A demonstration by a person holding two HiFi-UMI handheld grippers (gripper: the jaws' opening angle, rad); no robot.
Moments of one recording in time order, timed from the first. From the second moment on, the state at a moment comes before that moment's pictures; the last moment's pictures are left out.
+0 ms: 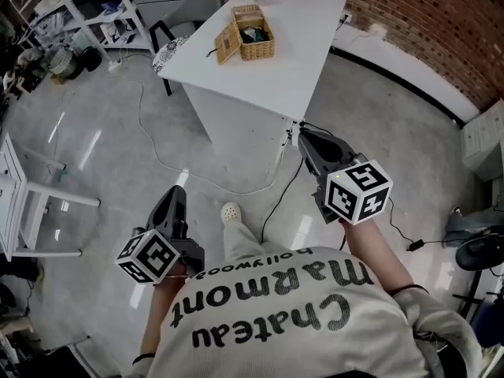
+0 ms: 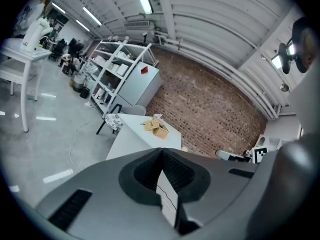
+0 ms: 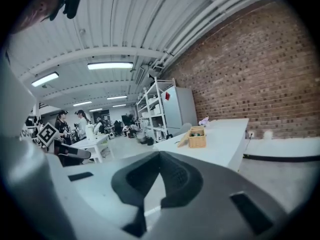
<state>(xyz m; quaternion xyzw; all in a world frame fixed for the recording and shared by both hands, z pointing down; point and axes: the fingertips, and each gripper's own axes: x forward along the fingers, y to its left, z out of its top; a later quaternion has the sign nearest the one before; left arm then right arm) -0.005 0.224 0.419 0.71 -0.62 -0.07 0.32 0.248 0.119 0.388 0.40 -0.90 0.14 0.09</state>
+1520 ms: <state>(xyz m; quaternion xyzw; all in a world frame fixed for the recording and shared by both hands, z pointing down) -0.221 -0.025 0.408 0.73 -0.60 -0.09 0.32 0.086 -0.127 0.441 0.47 -0.85 0.23 0.13</state>
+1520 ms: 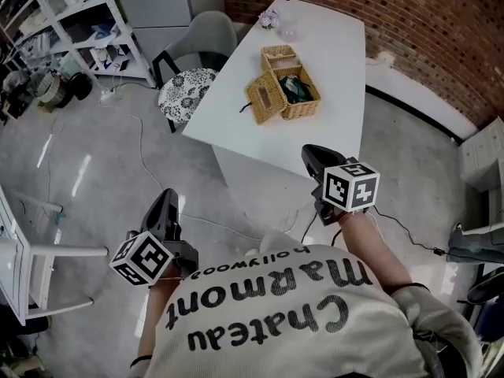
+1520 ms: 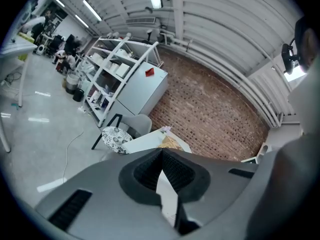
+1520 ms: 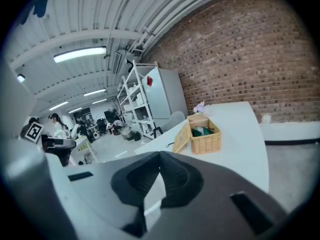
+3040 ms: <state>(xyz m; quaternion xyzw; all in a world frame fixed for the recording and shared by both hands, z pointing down) -0.315 -0.058 0.459 0.56 -0.73 -0.16 0.35 -0.008 -0.289 0.587 0.17 -0.78 -0.10 0.59</state>
